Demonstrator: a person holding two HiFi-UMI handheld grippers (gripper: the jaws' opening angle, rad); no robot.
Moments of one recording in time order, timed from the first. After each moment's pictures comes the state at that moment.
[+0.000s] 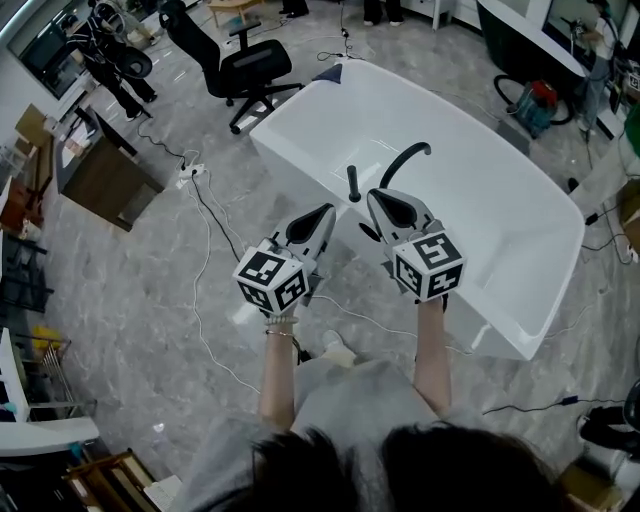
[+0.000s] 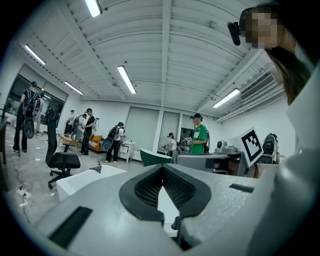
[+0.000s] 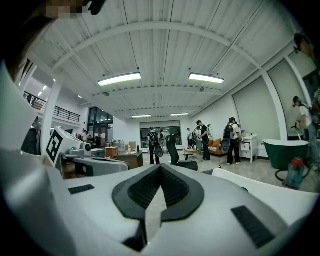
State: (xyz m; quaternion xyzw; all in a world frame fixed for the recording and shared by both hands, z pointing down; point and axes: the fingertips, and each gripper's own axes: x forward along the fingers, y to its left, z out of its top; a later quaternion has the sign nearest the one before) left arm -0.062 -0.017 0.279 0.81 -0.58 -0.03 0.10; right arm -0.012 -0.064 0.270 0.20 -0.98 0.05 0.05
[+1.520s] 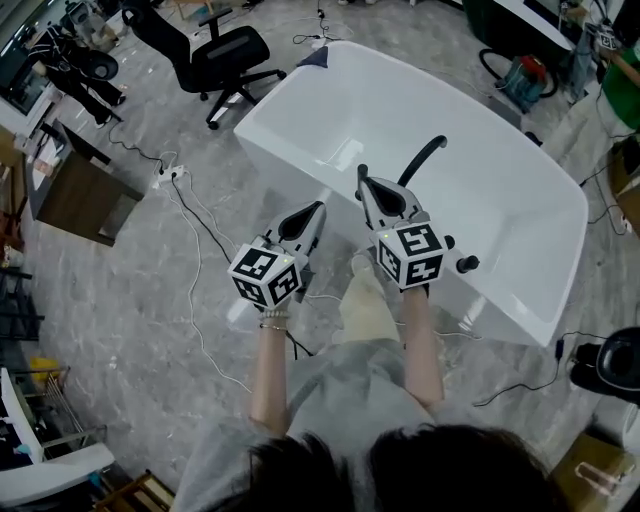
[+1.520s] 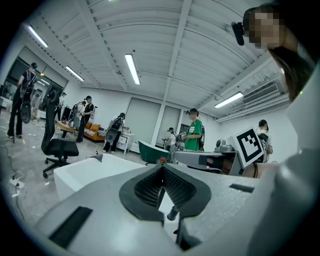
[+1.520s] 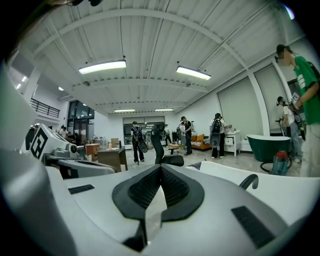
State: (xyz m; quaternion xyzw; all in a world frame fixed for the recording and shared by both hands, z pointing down) left arm -0.169 -0.066 0.358 0.82 -0.55 -0.02 0.15; right arm -0.112 -0.128 0.345 0.30 -0.95 0.07 0.07
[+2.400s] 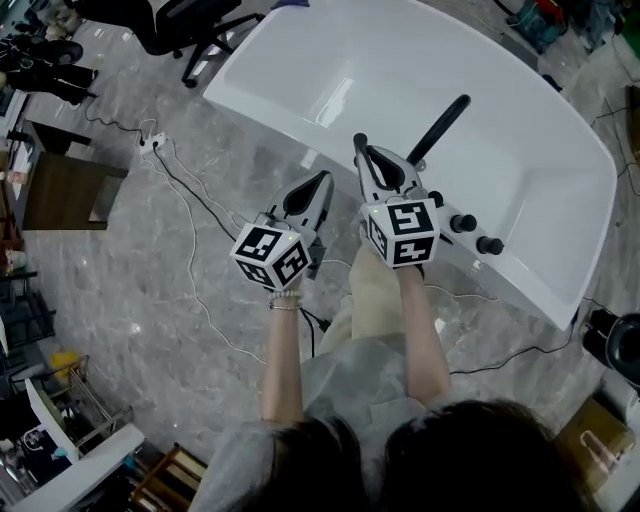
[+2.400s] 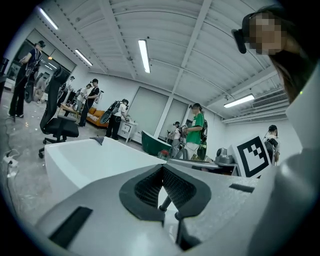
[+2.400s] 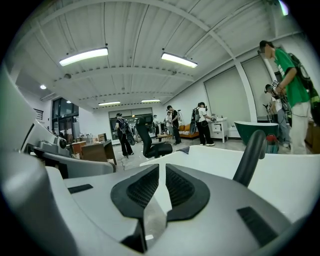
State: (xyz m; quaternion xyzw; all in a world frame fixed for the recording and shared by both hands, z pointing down) left arm -0.171 -0.166 0.468 0.81 -0.55 -0.03 0.22; right arm -0.127 -0.222 0.478 0.36 -0.92 0.13 0.11
